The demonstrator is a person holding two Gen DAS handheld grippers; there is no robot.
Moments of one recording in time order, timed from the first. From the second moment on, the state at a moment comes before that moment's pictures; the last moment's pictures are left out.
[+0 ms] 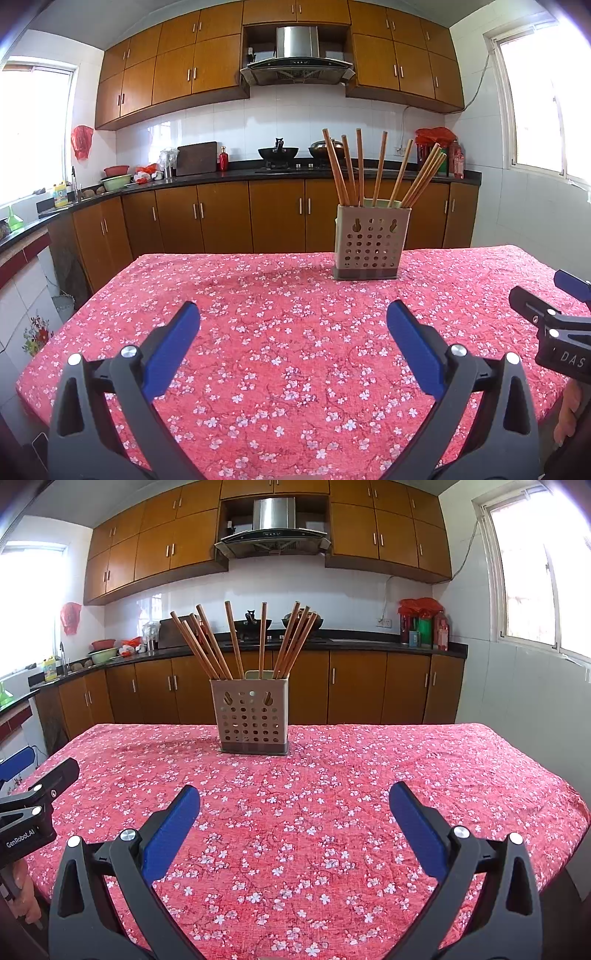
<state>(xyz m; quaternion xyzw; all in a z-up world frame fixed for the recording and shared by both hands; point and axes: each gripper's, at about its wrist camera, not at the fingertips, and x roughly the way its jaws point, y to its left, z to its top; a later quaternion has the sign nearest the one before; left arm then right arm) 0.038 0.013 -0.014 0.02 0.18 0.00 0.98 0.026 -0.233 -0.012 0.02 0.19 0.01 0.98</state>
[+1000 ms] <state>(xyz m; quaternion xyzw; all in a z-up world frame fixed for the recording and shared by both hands) 0.040 0.011 -0.014 0.01 0.18 0.00 0.98 0.028 -0.235 -0.016 0.03 0.19 0.01 0.98</state>
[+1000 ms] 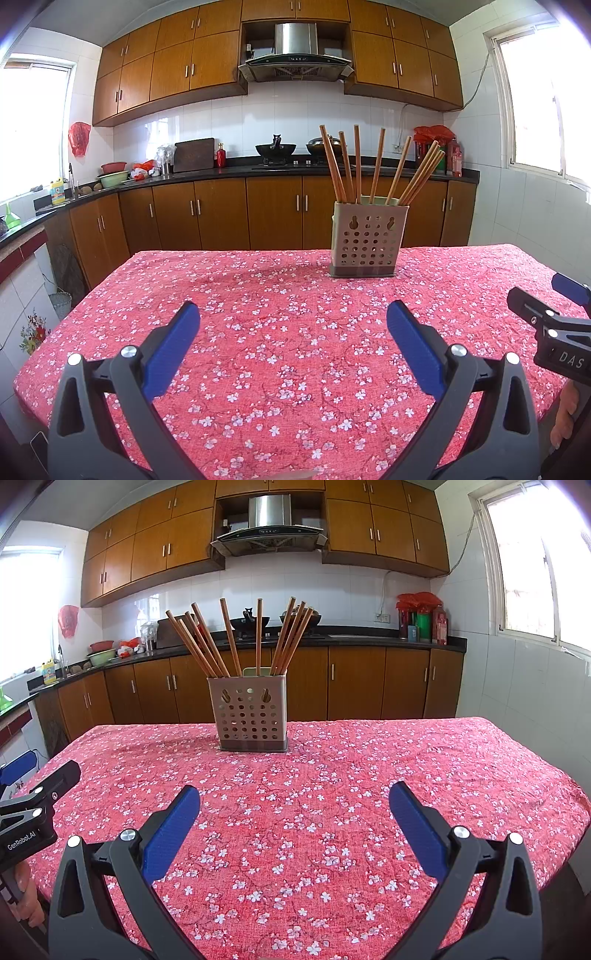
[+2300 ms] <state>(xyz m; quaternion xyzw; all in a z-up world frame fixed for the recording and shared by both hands) 0.041 0.016 -0.018 0.01 0.18 0.00 0.98 0.030 -0.234 -0.017 0.03 0.19 0.01 0.98</state>
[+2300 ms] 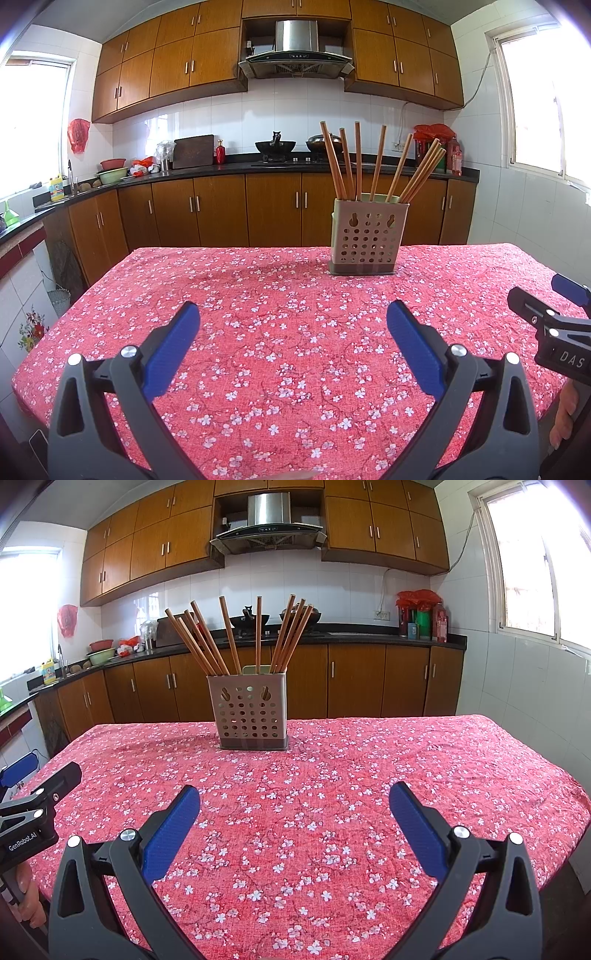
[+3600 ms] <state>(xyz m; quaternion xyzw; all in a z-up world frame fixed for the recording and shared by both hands) 0.041 0.018 -0.021 0.01 0.19 0.00 0.98 0.031 -0.234 -0.023 0.03 0.20 0.01 0.98</state>
